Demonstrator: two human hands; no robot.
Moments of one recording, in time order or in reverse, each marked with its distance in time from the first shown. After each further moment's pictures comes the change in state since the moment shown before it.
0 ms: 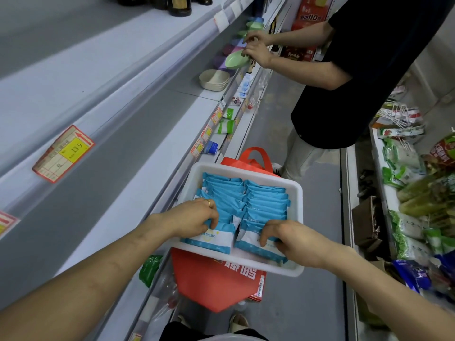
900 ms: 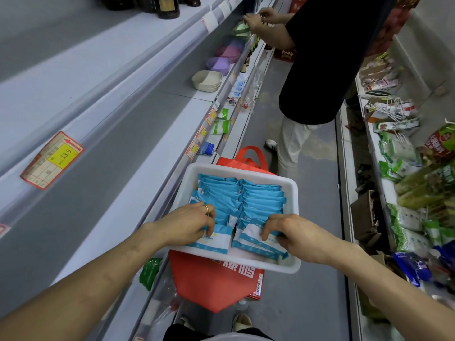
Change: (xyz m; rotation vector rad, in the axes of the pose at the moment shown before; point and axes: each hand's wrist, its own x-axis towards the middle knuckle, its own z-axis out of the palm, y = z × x) left_hand -0.006 0.004 0.009 0.136 0.065 0.132; right_hand -0.015 0.003 -0.011 0.060 0.071 0.023
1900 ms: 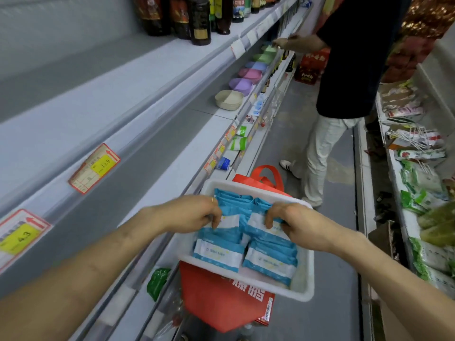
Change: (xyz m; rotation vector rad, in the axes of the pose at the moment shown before) left_hand -0.021 -0.009 -0.079 -0.080 -0.001 -0.080; right_hand 0.047 -0.020 -0.060 -0.115 0.041 -0.089
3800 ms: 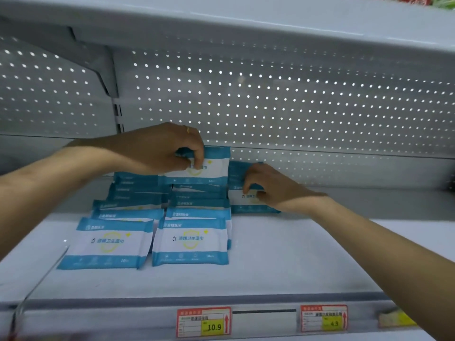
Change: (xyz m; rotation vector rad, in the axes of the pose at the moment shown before) left_hand -0.567 0.038 -0.151 0.198 0.717 -1.128; right_hand 0.292 -0.551 -0.088 -0.162 0.030 -1.248
